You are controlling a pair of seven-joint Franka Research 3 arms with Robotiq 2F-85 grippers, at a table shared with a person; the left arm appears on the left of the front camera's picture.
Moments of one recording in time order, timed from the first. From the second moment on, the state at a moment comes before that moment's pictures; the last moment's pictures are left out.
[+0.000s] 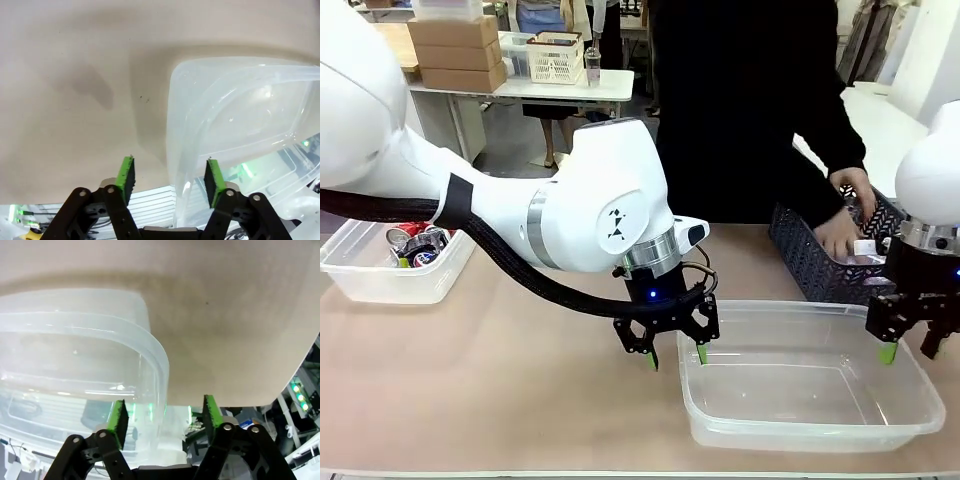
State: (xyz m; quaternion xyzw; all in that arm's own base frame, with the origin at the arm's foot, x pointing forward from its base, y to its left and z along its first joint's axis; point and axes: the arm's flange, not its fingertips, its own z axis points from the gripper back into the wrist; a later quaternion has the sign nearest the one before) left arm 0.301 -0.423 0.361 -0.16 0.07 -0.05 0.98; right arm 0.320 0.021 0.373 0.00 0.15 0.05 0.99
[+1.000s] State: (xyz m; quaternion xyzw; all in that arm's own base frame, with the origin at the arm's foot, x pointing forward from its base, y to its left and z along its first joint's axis) left arm 0.303 -0.425 0.365 -0.17 0.05 -0.04 0.98; right arm 0.320 0.024 0.367 0.01 0.16 0.04 0.99
